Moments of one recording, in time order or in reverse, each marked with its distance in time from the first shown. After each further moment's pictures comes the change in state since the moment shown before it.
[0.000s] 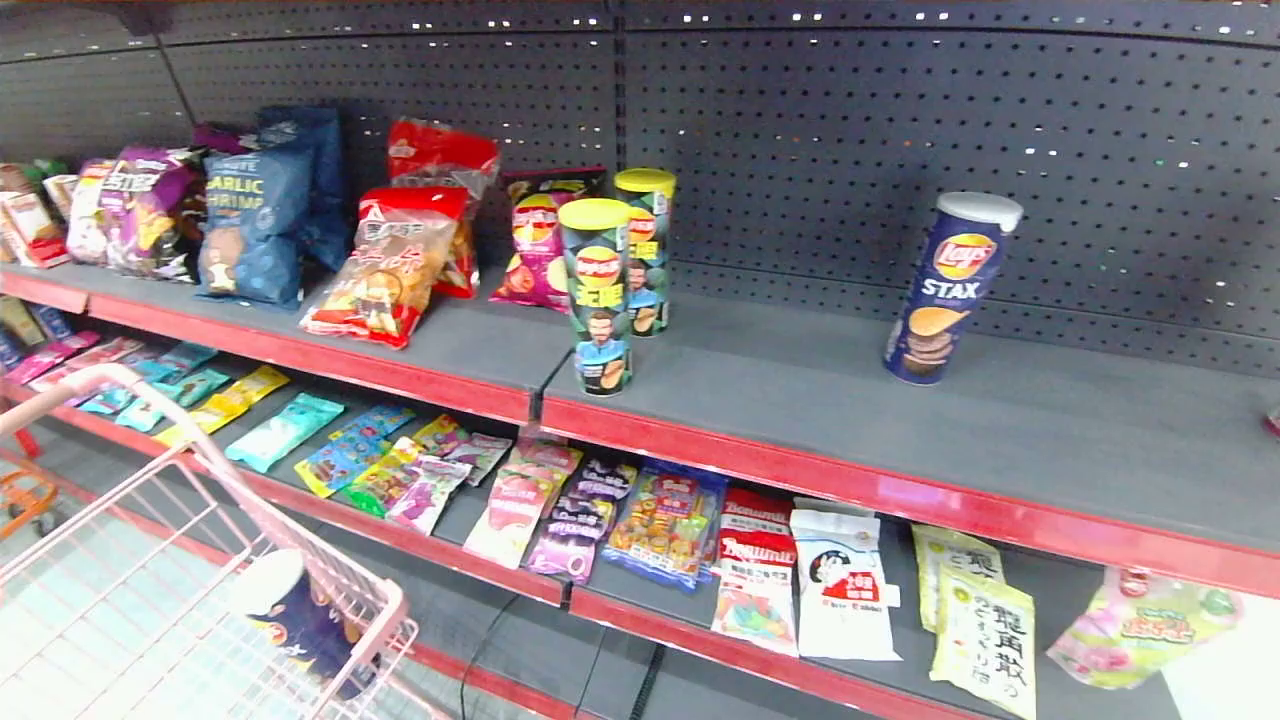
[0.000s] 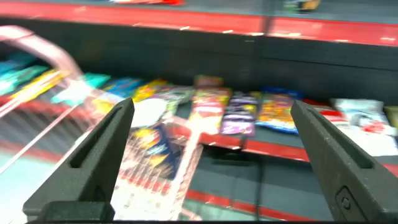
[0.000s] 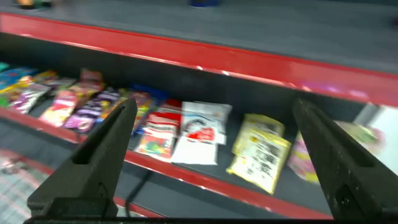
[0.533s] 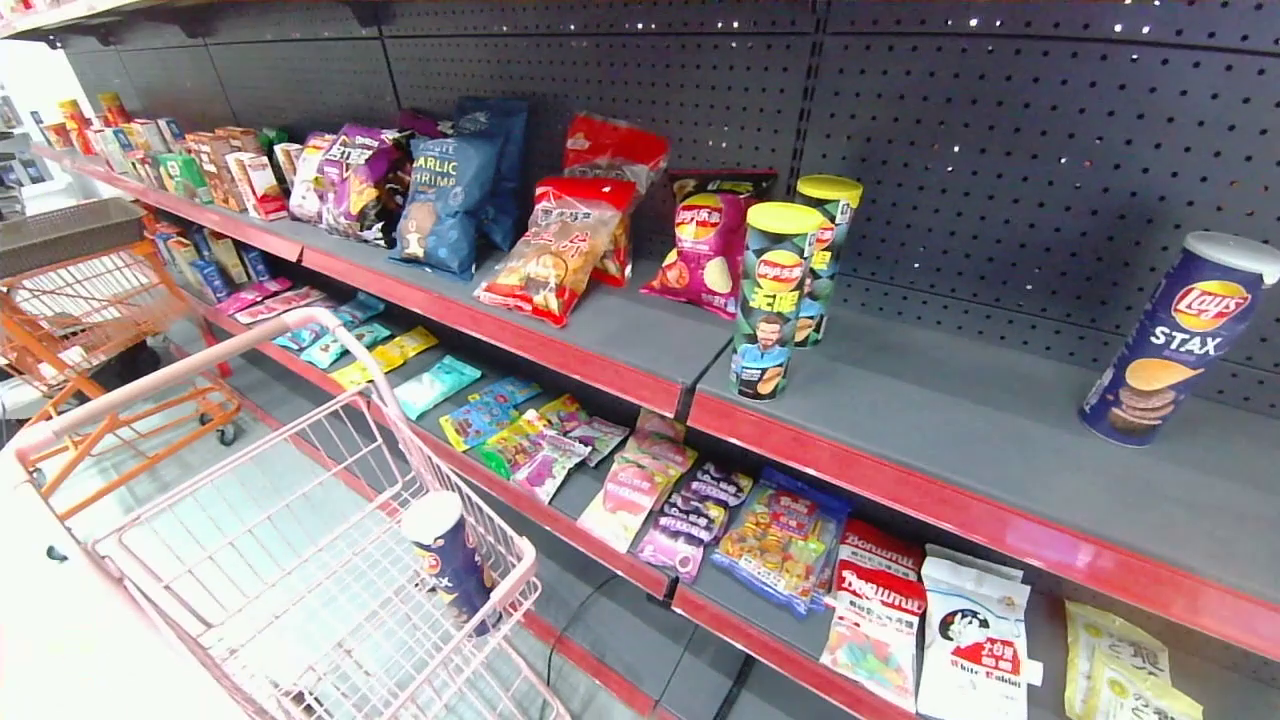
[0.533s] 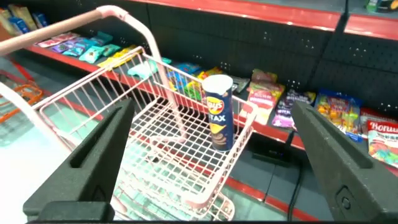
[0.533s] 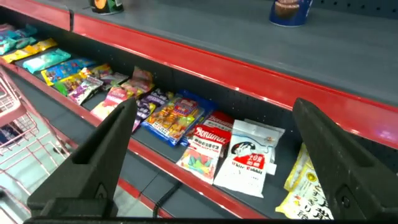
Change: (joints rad) left arm 0.000 0.000 0.000 -0.001 0.000 0.000; right arm -0.001 0.000 -0.001 -0.001 0.000 0.002
